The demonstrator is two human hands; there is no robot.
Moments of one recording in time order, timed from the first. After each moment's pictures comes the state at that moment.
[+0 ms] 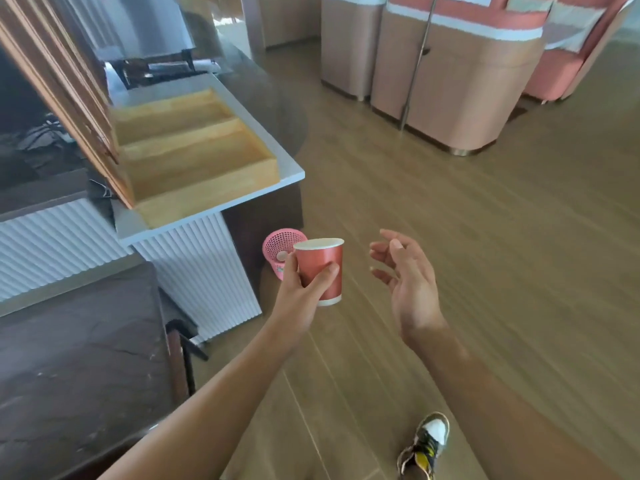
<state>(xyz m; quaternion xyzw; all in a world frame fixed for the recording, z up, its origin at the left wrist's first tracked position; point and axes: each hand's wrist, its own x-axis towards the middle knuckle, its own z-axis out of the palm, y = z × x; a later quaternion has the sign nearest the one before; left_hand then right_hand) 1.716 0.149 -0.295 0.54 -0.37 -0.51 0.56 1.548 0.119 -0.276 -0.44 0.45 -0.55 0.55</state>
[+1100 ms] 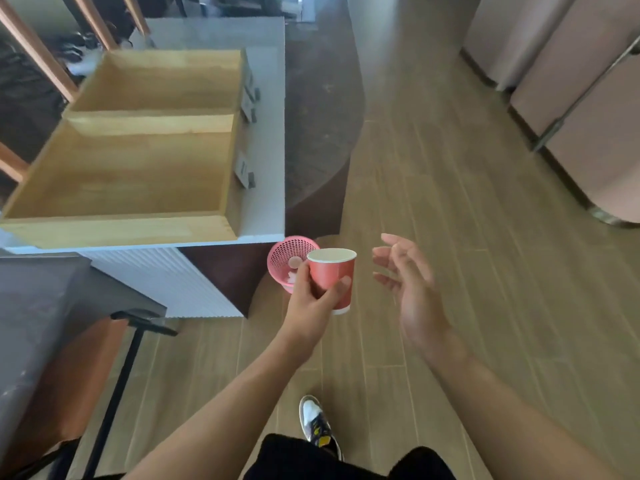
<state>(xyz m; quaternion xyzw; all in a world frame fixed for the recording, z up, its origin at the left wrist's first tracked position) 1.648 -0.277 -0.392 0.63 -0.19 -0.41 0.63 1.526 -0.382 -0.345 -0.53 0.39 -0.35 0.67</state>
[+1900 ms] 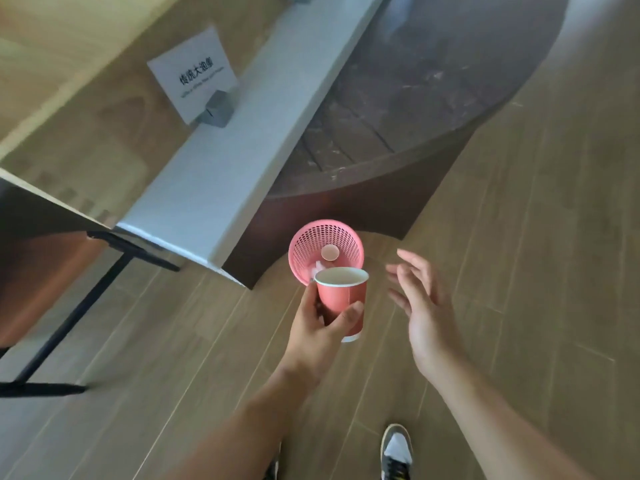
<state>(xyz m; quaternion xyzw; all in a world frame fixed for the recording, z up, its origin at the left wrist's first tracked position) 1.698 -0.448 -0.624 0.67 0.03 -0.30 0.68 1.649 -0.605 -0.613 -0.62 0.32 -0.13 0.71</state>
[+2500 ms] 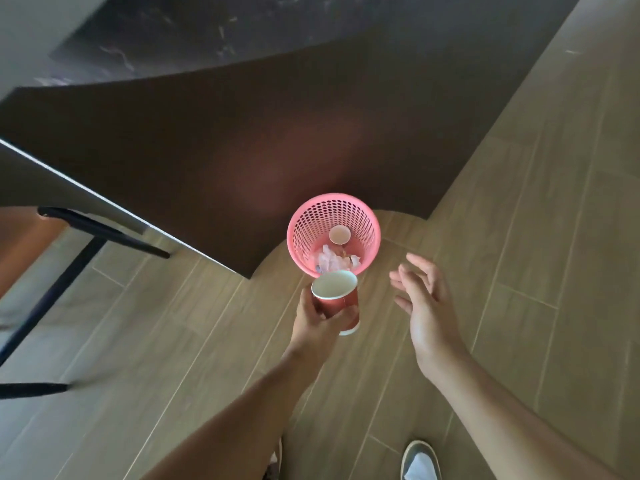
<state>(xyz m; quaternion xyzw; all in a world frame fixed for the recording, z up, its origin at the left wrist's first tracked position) 1.728 -0.465 -0.830 0.71 0.11 -0.30 0.63 1.671 -0.619 -0.793 -0.59 0.39 -0.08 0.71</state>
